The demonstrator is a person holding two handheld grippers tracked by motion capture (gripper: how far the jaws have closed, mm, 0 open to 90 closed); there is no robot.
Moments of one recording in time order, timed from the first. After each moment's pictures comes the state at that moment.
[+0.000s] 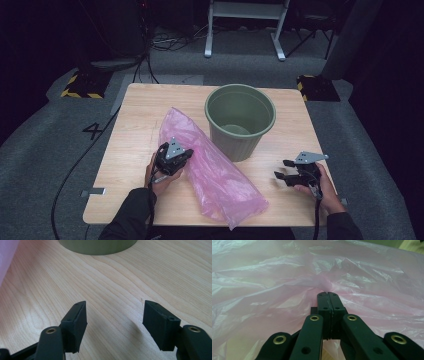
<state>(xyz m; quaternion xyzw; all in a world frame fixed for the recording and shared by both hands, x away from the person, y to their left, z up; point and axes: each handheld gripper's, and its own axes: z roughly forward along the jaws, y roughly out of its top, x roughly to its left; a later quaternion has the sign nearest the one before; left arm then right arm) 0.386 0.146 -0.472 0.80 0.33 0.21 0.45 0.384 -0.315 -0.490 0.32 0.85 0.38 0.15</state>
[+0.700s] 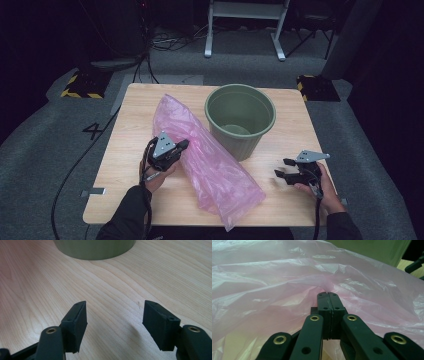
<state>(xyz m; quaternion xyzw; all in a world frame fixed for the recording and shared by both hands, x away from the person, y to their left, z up) 0.378 0.161 -0.436 0.76 0.32 0.25 0.51 0.386 -0.316 -0.488 0.33 0.85 0.39 0.15</state>
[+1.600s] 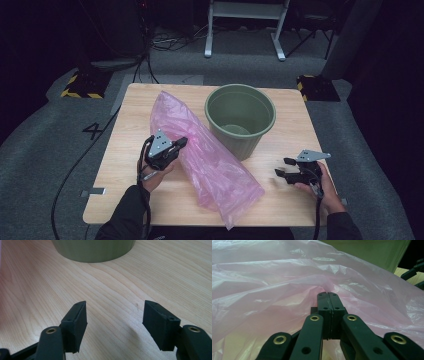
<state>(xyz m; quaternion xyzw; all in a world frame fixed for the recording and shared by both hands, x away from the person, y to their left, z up) 0.374 0.165 -0.426 0.75 0.31 0.25 0.53 0.386 -0.317 -0.486 0.33 0.84 0.39 0.15</state>
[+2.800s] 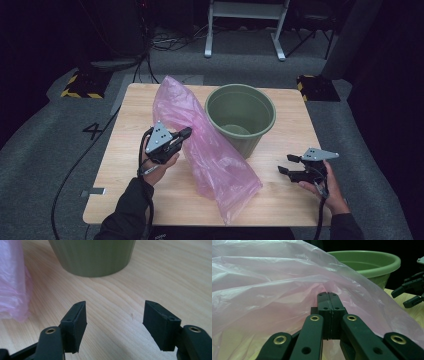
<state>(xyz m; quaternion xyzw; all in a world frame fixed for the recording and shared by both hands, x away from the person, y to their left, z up) 0.370 0.157 -0.385 0.73 0.27 0.27 0.57 0.380 -0.323 -0.465 0.33 0.83 0.43 0.17</state>
